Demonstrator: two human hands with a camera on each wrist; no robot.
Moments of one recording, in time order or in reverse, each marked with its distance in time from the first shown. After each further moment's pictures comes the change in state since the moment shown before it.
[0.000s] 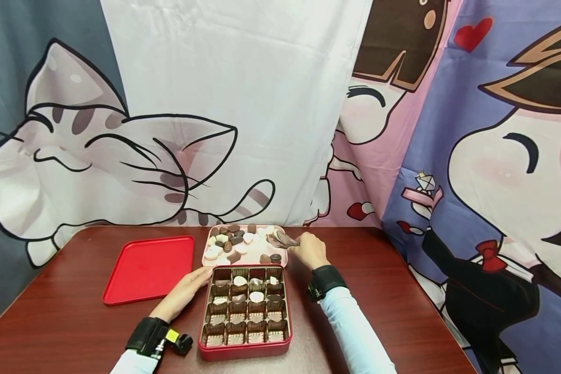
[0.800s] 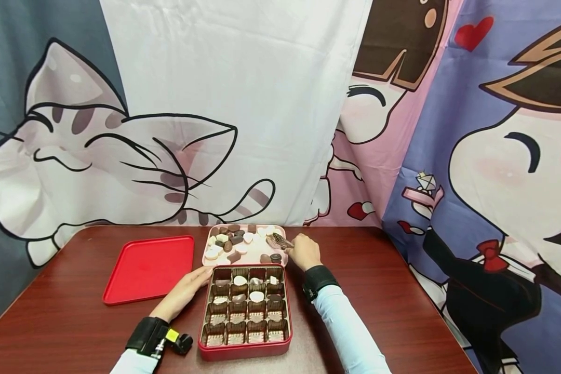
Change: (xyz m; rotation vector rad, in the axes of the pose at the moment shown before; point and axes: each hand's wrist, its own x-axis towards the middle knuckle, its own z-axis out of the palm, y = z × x) left_hand 0.001 0.000 0.001 0.001 0.004 0.016; right_hand 0.006 0.000 0.026 -0.069 0.050 -0.026
